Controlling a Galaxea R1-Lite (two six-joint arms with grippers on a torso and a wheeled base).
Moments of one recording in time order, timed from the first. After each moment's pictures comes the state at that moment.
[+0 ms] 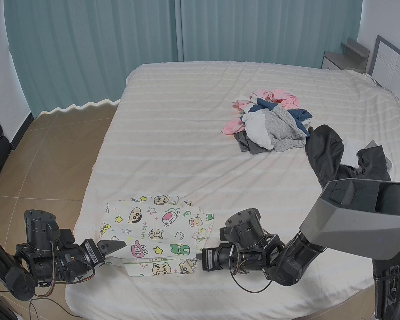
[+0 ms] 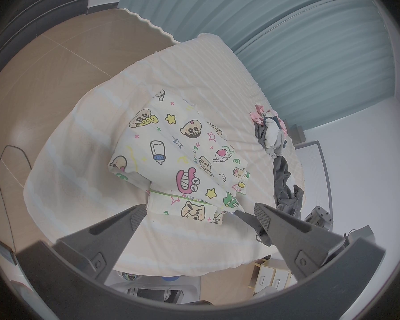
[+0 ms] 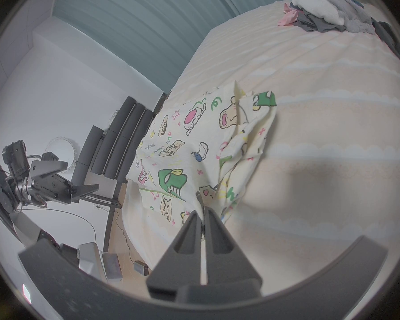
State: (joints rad) left arm -0.22 1.70 -0.09 -0.96 -0.26 -0.83; right arm 0.78 2.35 -0.90 -0.81 0.14 0.57
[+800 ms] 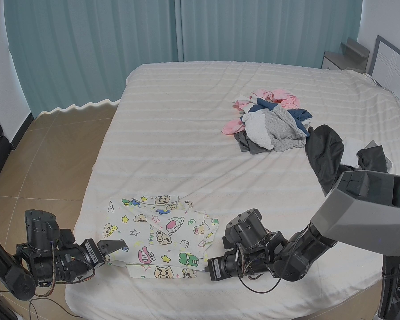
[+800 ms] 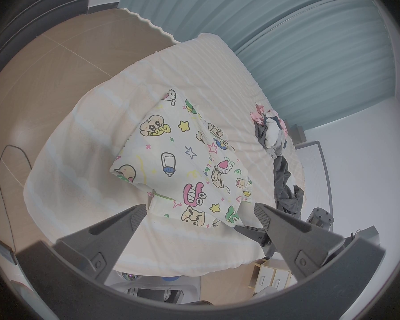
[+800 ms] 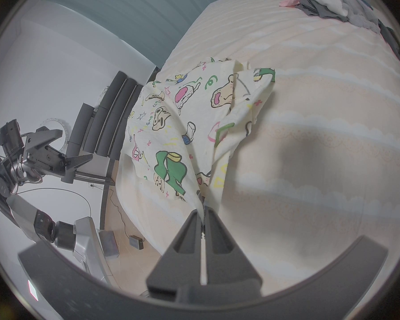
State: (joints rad) left arm -0.22 1.70 -0.09 -0.96 -0.26 -0.83; right arm 0.78 2.28 -0.90 -0.54 0.18 0.49
